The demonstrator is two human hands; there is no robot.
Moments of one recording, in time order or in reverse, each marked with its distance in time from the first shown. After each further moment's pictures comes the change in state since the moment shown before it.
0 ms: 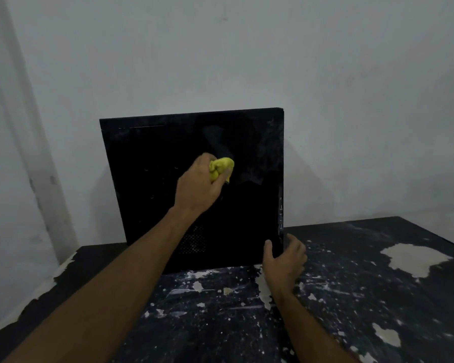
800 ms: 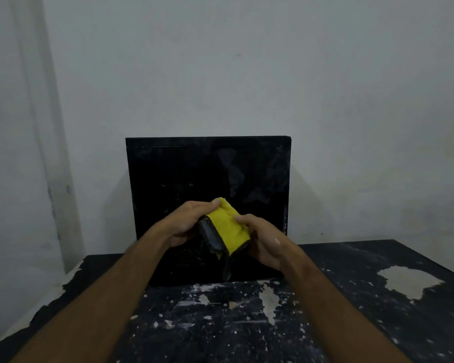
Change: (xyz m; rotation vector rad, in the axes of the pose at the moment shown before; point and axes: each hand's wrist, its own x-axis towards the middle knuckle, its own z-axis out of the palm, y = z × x) left_hand -0.030 -0.021 -0.061 -1.112 -0.603 -0.674; right_hand 0.009 -0.195 -0.044 0.641 -1.035 0.372
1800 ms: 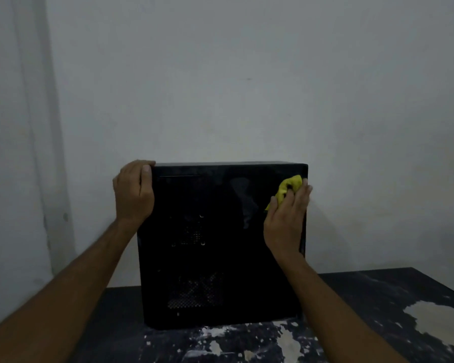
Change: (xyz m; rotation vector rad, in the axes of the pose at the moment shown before) left_hand 0.056 0.072 -0.151 0.868 0.942 0.904; right_hand 0.125 -0.033 -0.033 -1.132 1.080 -0.906
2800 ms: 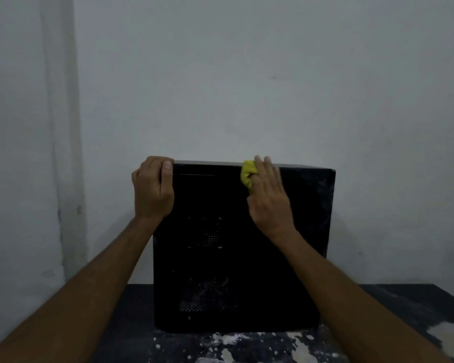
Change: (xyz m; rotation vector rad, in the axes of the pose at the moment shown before) left_hand 0.001 -0.001 0.002 -0.054 0.050 0.025; right_hand 0.034 -0.058 0.030 -0.066 -0.101 -0.648
